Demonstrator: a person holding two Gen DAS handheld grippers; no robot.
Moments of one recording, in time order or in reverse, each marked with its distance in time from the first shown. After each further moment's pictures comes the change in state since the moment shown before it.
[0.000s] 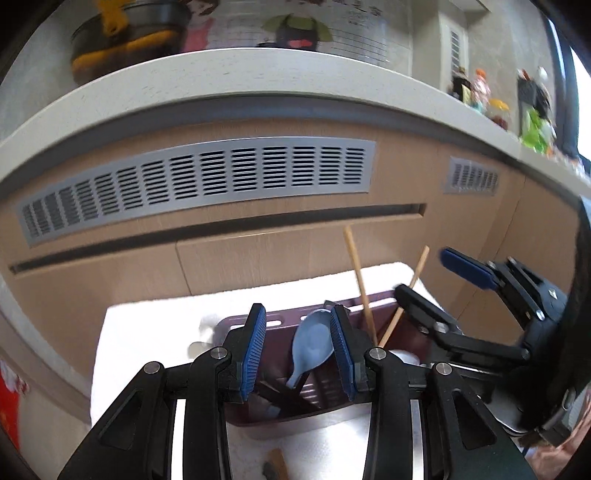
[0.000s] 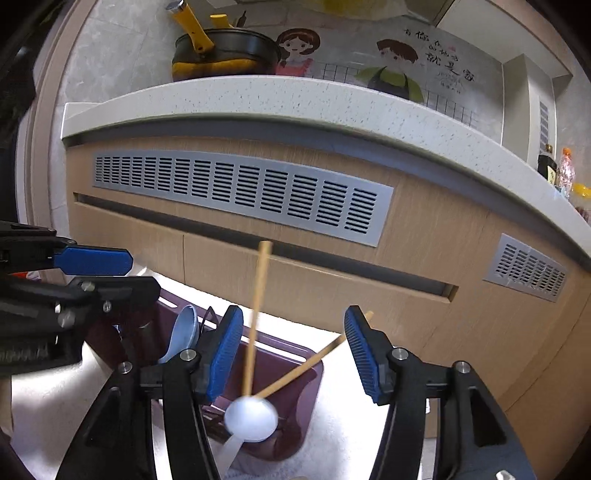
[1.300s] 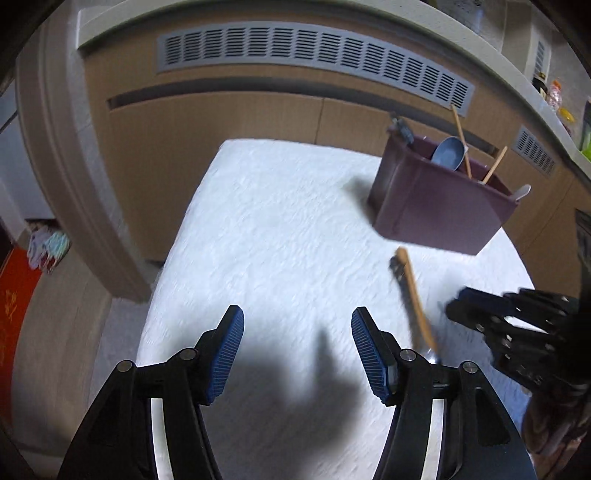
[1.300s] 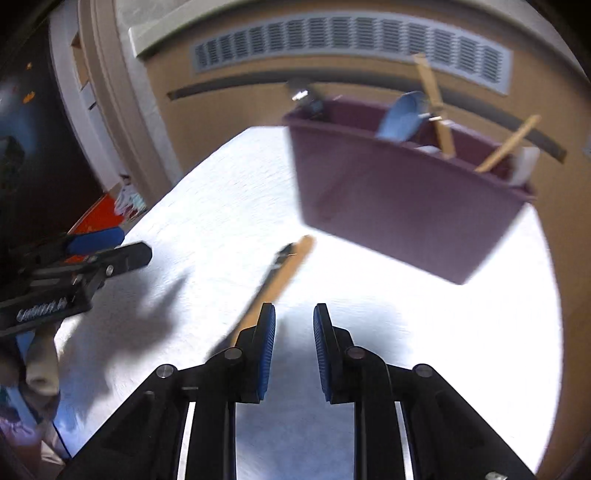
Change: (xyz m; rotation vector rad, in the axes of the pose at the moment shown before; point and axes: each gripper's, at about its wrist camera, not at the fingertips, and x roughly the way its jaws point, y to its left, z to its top) left arm -0.094 0.097 -0.179 -0.249 0.224 0.179; right arm -0.032 0.111 -0.076 0.064 0.480 0.396
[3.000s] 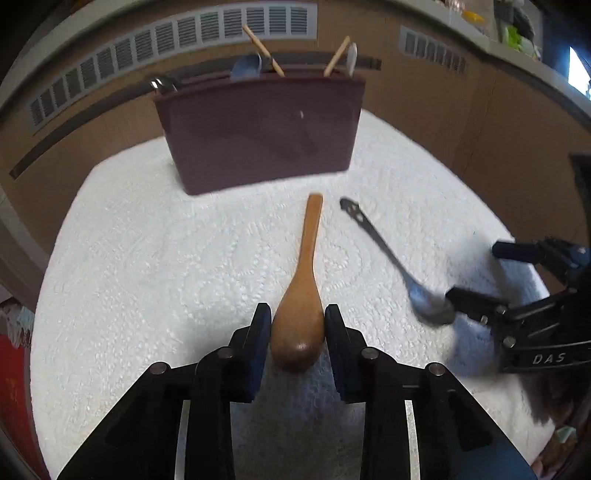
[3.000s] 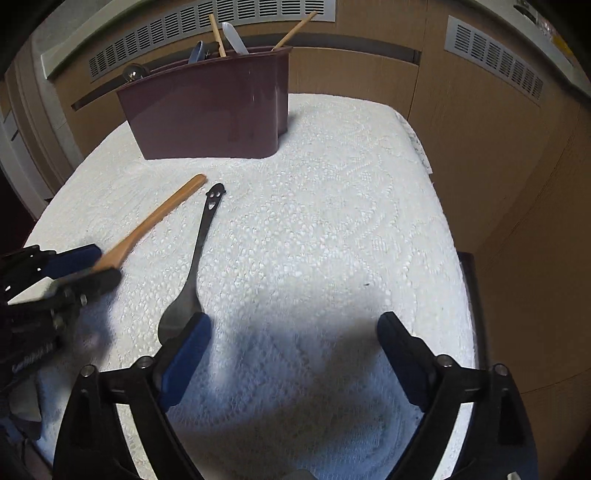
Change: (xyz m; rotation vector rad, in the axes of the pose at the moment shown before) left arm 0.020 -0.158 -0.045 0.333 0.030 -0.135; right arm -0.051 -0.106 -0.105 0.239 0.059 -0.277
